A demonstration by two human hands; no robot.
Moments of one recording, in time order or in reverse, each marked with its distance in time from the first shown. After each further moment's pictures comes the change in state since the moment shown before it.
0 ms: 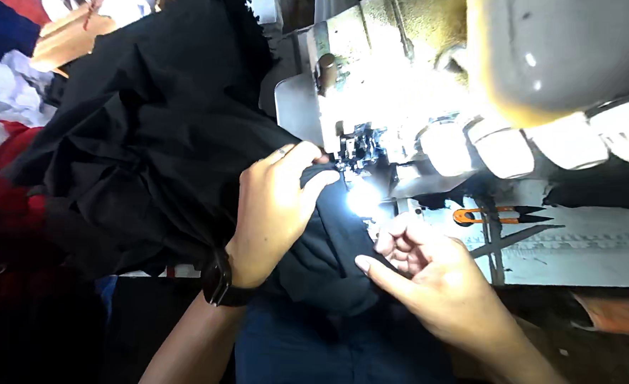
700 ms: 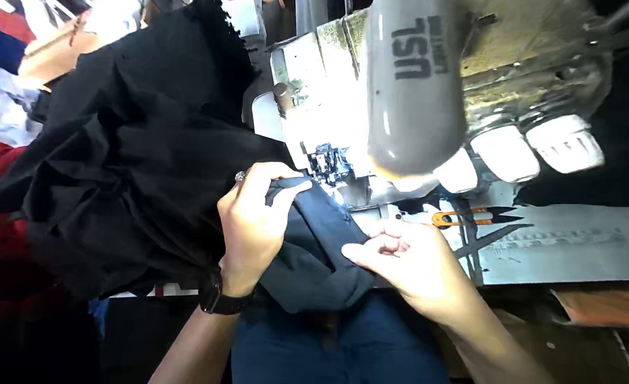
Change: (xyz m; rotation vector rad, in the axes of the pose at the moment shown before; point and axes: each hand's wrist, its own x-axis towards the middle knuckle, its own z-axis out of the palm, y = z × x) left_hand -0.004 -0.010 0.026 -0.260 0.255 0.114; right_hand 0.016 0.008 -0.015 0.051 0.057 0.169
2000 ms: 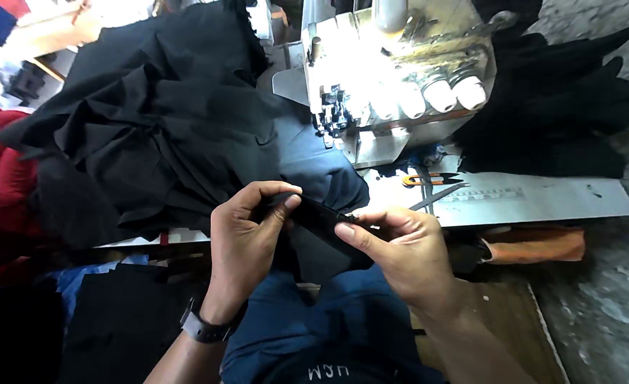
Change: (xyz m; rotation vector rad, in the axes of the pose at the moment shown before) left_hand -0.082 0.087 -0.074 -0.384 0.016 -0.325; right_hand -0.082 -0.045 0.032 0.247 0.066 -0.247
